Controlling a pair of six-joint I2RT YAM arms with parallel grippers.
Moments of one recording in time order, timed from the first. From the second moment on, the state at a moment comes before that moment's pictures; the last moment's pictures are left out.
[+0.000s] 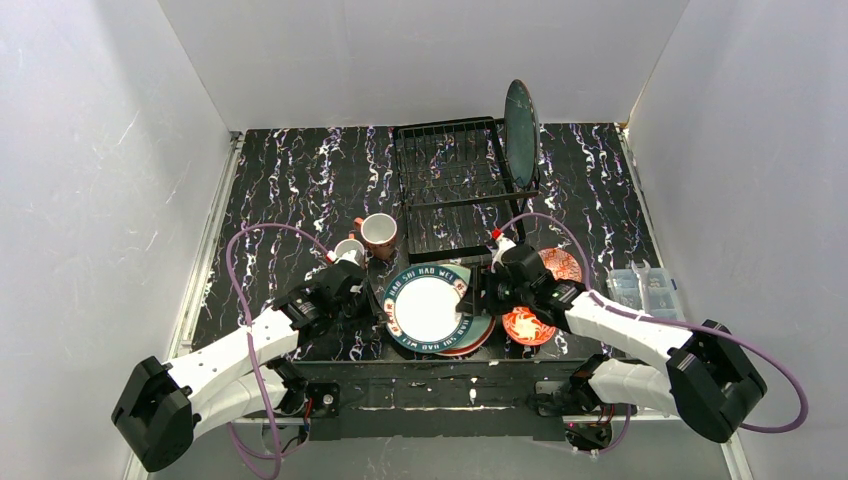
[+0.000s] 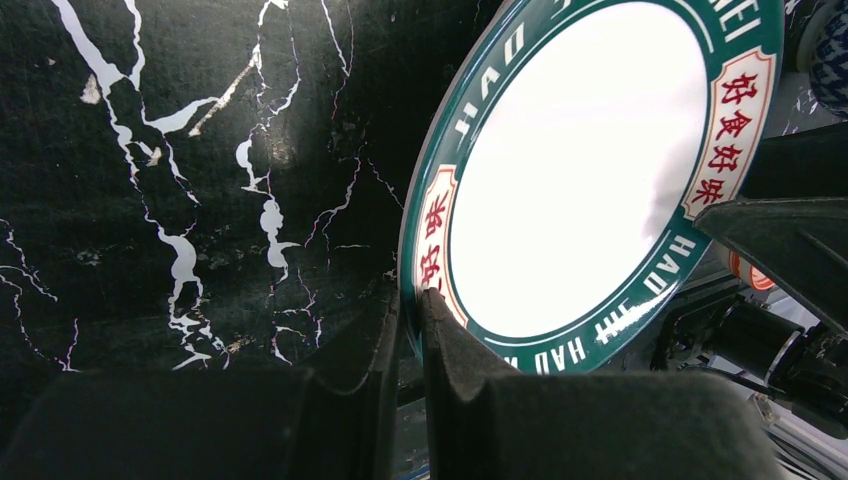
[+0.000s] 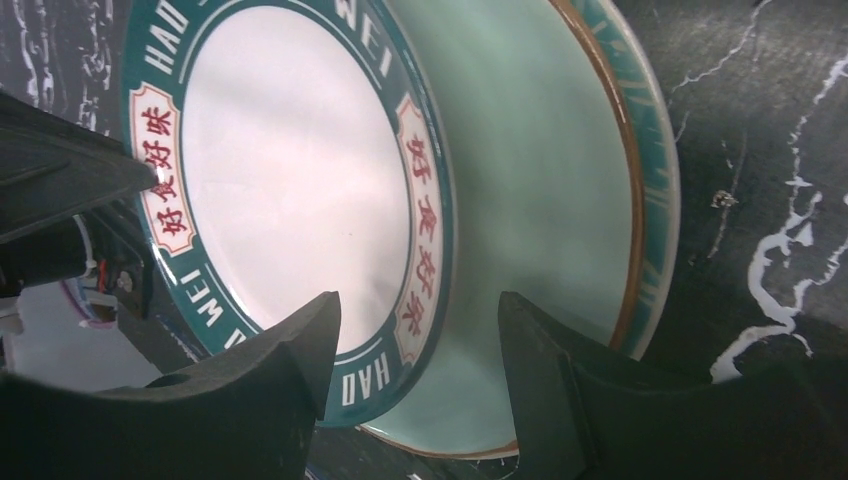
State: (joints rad) left arm -0.75 0.96 0.50 -0.45 0.00 -0.93; right arm 0.74 1.13 0.51 -0.13 -0.22 0.62
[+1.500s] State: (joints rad) left arm -0.75 0.97 0.48 -0.43 0.01 -0.93; right arm 0.69 1.15 0.30 0.35 -0.41 0.85
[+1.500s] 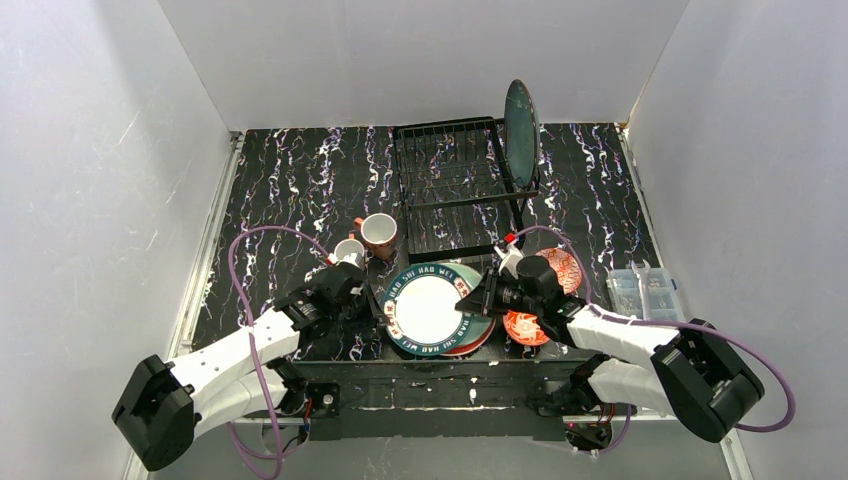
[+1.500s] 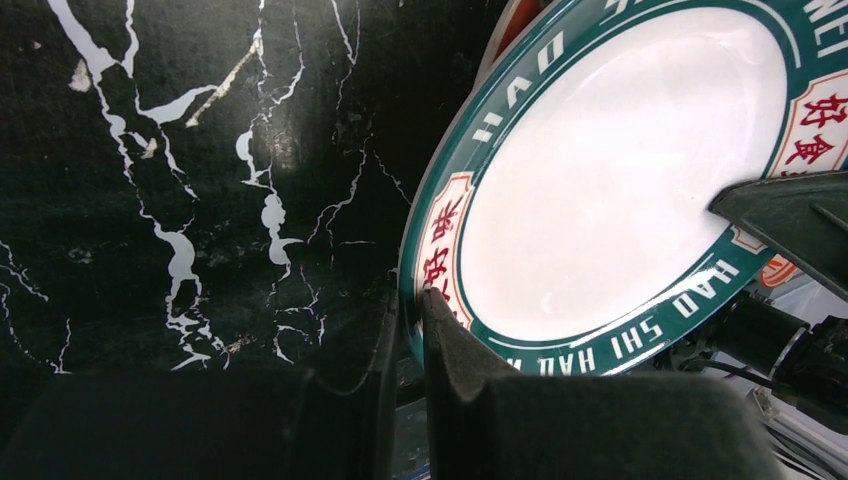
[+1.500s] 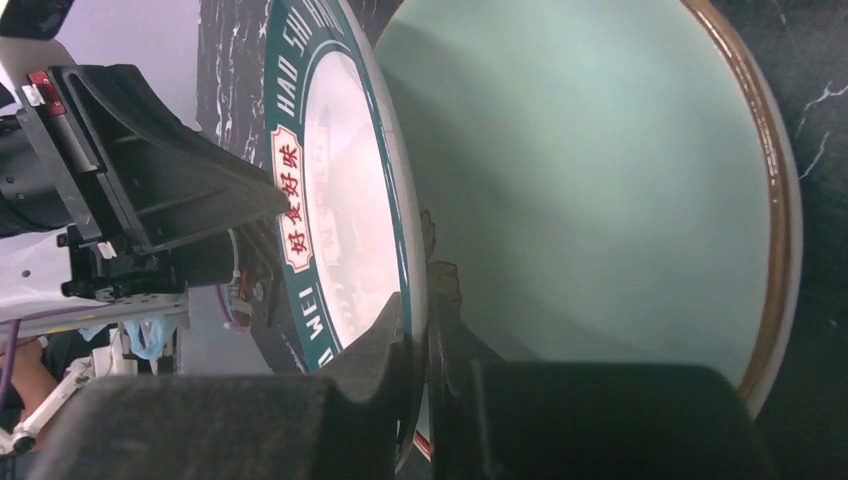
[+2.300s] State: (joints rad) left arm -0.75 0.95 0.56 -0.57 0.02 -0.84; right arm 0.69 0.97 0.34 0.15 -0.37 0.80
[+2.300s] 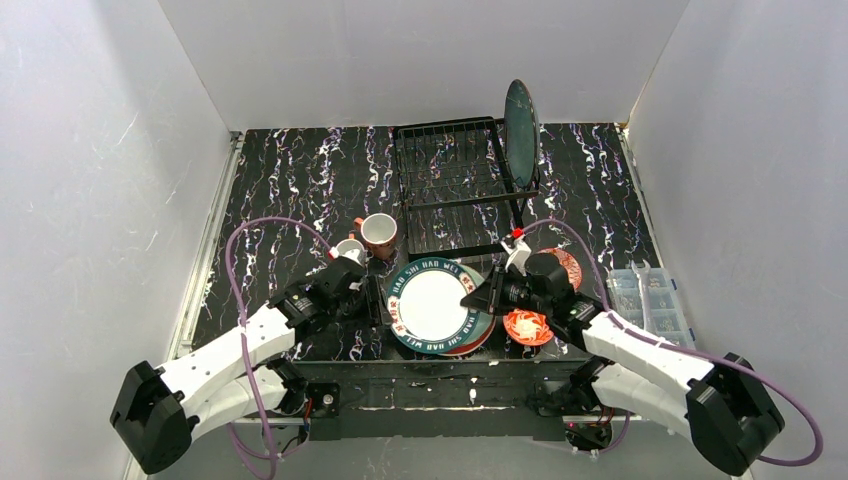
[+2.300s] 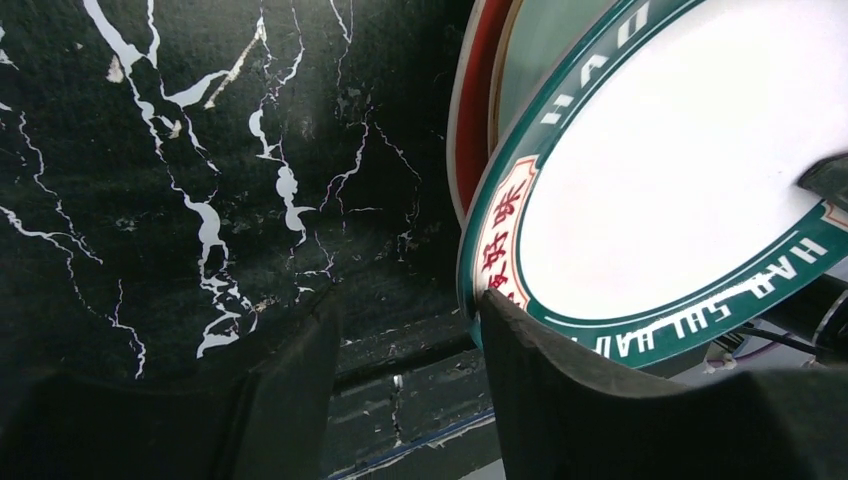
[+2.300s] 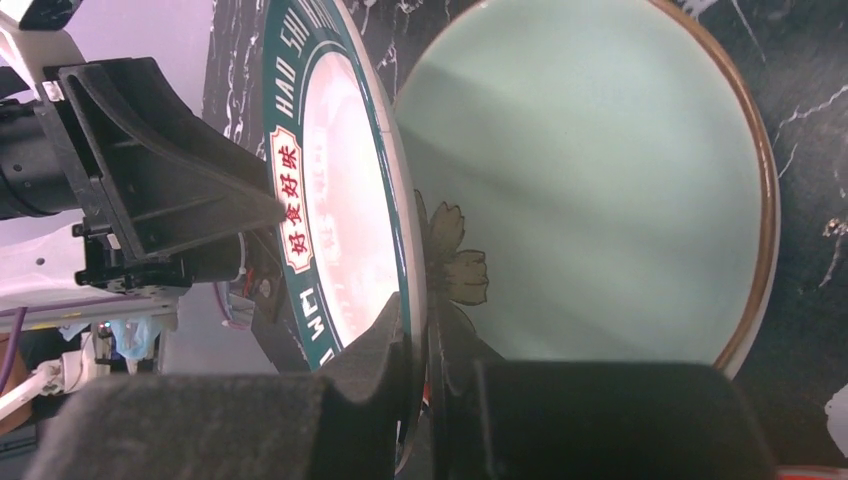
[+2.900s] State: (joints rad) left arm -0.75 0.89 0.75 -0.76 -0.03 -0.71; right arm 0.69 0.87 0.54 -0.13 -0.34 0.67
